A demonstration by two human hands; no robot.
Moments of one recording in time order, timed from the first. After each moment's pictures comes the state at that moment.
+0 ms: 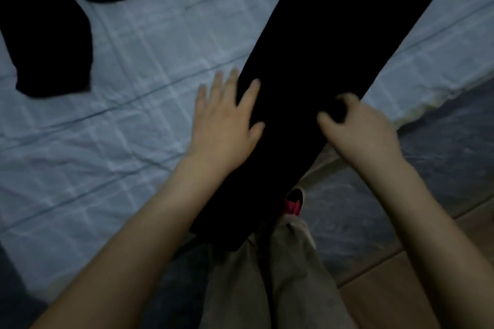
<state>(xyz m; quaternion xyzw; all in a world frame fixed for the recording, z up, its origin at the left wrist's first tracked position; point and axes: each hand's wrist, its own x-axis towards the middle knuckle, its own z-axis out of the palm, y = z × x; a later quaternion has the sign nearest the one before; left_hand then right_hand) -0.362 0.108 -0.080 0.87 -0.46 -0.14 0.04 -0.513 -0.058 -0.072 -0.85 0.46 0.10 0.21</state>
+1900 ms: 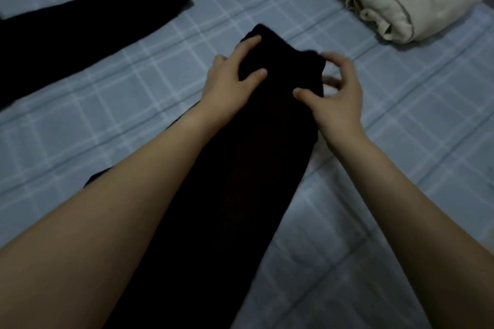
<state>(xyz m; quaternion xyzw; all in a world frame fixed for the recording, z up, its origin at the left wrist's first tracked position) -0.208 -0.559 -0.108 0.78 -0.42 -0.21 0.41 -0.375 -0.652 -0.106 -0.71 0.39 -0.35 0.46</state>
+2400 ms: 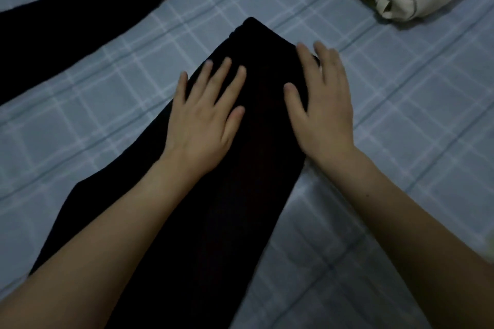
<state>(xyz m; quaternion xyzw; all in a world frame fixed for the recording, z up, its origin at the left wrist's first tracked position) -0.238 -0.502 -0.125 0.82 -0.56 0.02 0.10 -0.386 -0.636 -0.114 -0.87 0.38 -0.26 0.19</state>
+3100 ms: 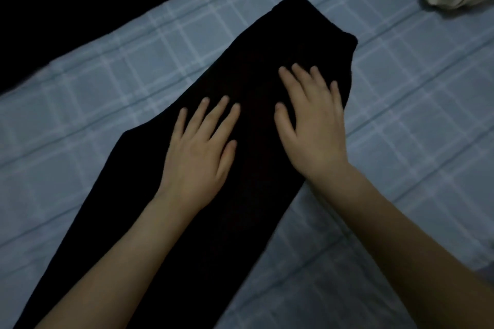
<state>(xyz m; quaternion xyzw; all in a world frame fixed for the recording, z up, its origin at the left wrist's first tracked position) -0.280 -0.387 -0.116 0.86 -0.50 -0.07 0.10 -0.387 -0.556 -0.117 -0.92 0.32 -0.15 0.18</state>
